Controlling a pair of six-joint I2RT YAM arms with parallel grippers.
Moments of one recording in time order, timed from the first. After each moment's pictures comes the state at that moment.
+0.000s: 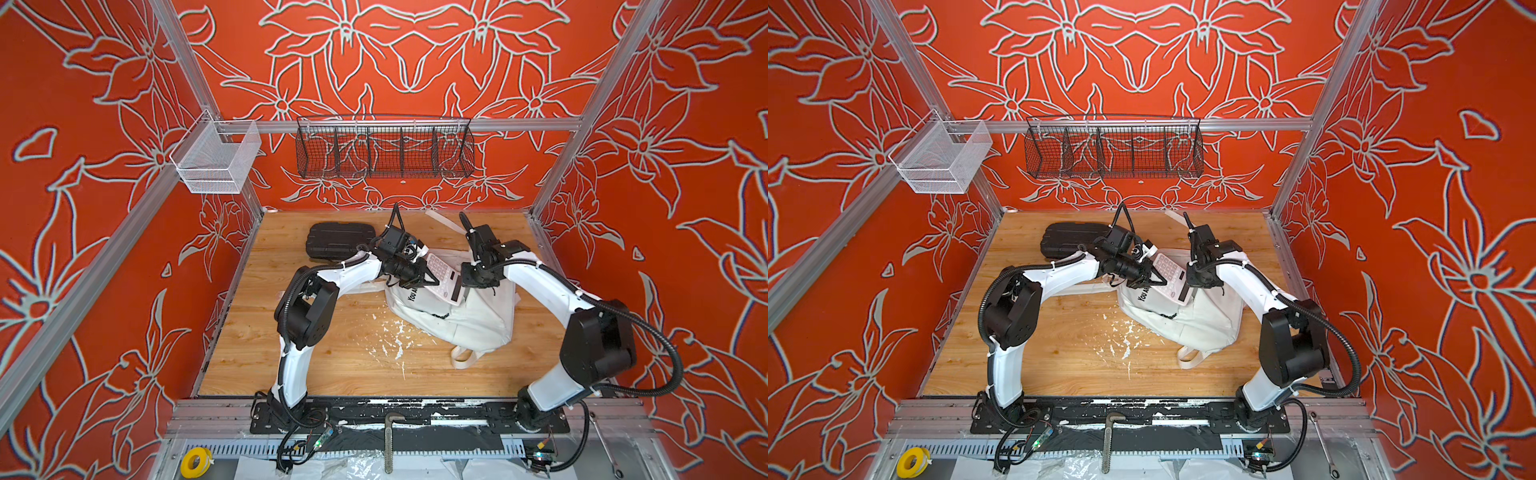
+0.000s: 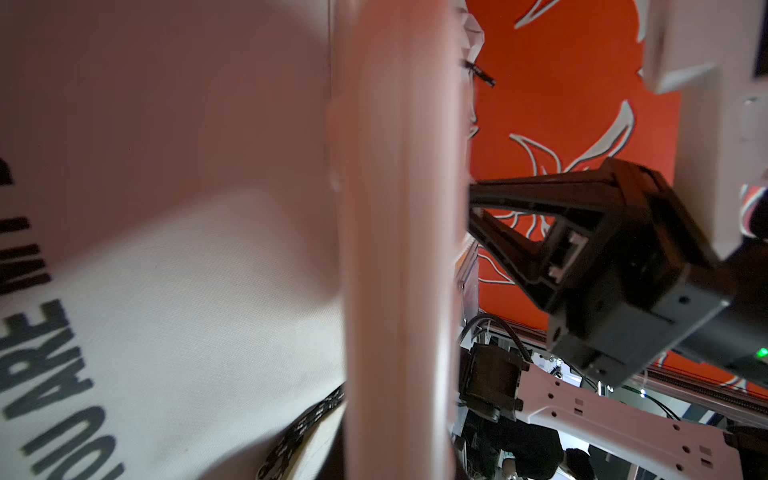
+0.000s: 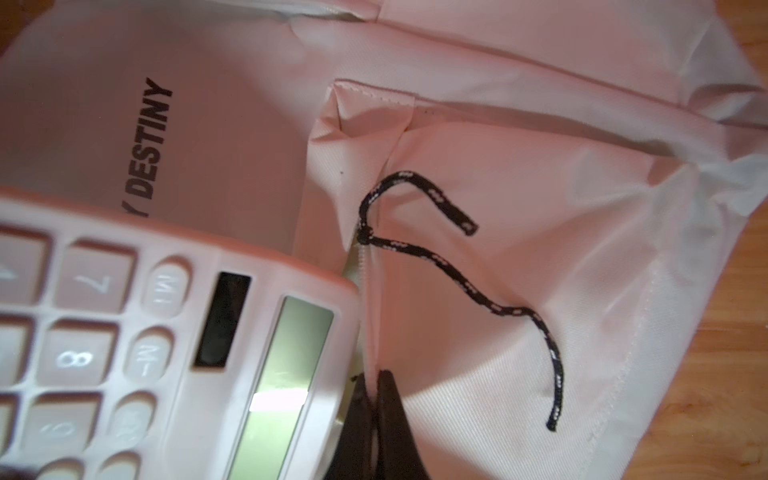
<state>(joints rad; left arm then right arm) -0.55 2.04 1.55 -0.39 0.87 -0.68 0.31 1.57 1.25 -0.88 0.07 0.38</state>
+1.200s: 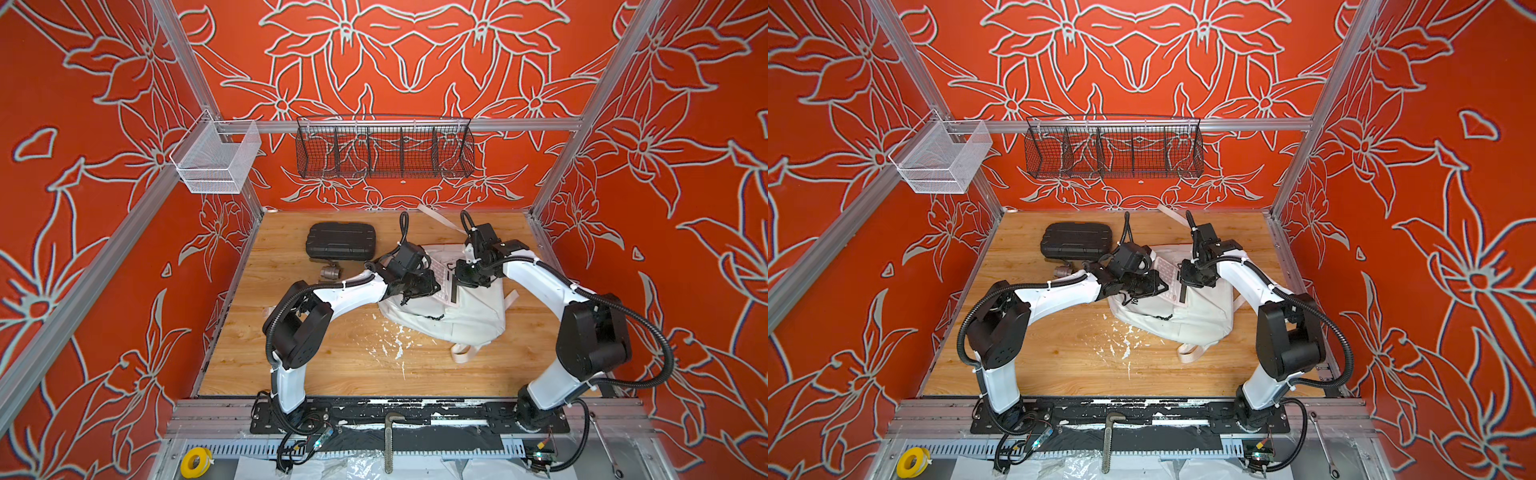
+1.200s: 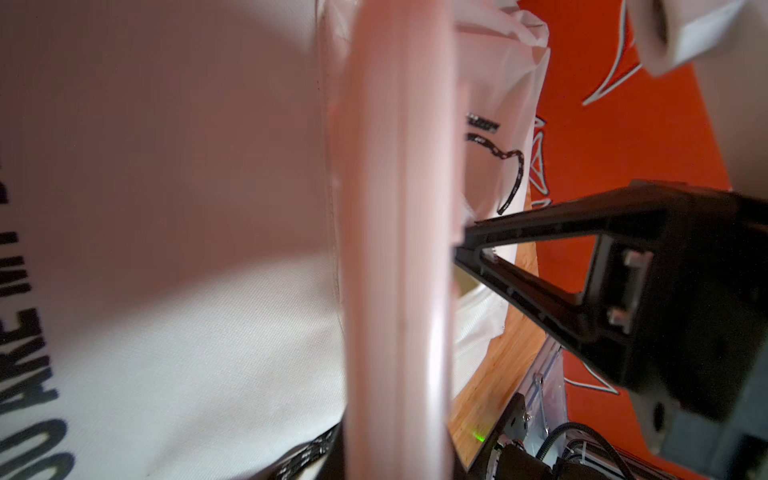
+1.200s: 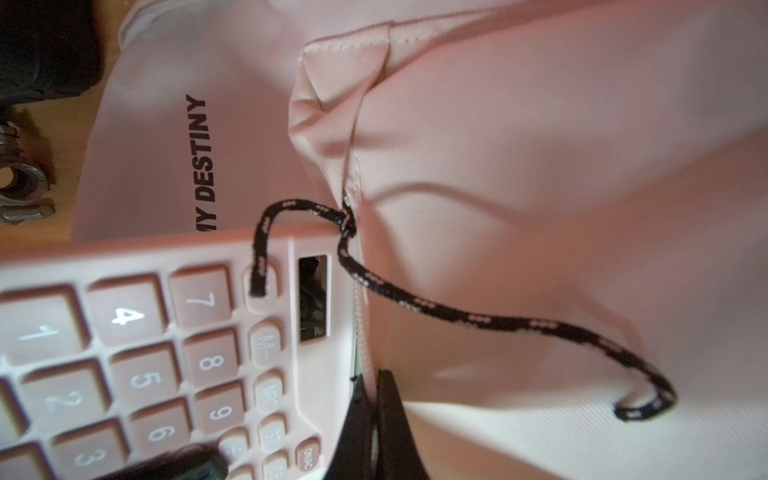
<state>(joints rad) -0.71 1.88 1.32 -0.17 0.34 -0.81 0.28 1.65 1.27 -0.83 -0.22 0.44</state>
